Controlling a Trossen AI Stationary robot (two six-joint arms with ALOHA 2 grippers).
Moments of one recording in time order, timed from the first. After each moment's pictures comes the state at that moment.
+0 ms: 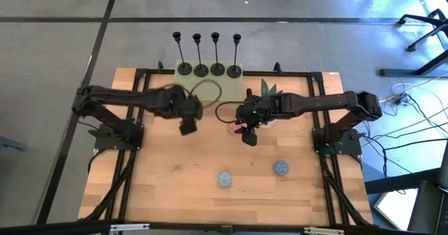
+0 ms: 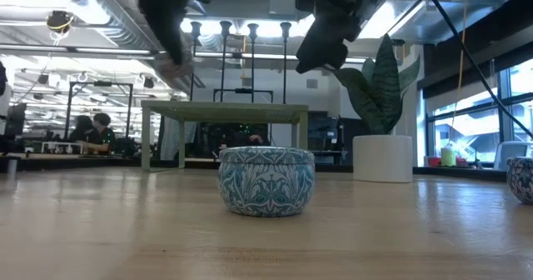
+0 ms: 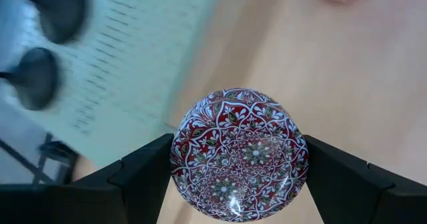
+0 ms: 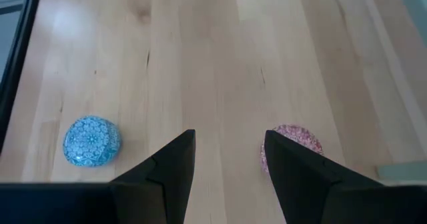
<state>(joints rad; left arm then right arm) -0.01 1.44 1.33 -1.21 -0.45 -0.33 -0.02 1.56 1.20 -0.49 -0.10 0.15</state>
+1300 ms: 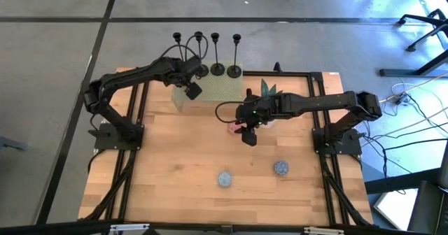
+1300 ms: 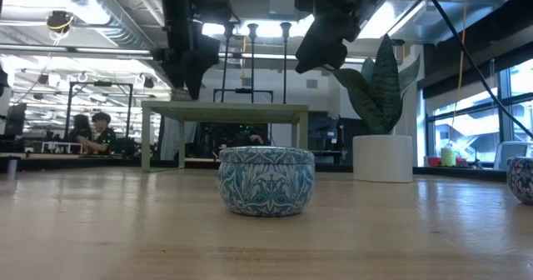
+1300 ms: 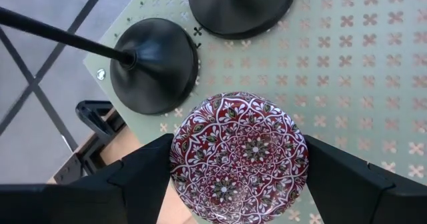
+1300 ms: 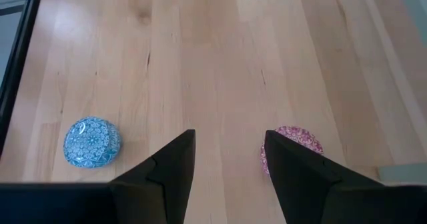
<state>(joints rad) 0.52 1.56 1.35 -1.06 -0.39 -0.23 -0.02 1.56 1.20 -0.49 -0.11 0.15</state>
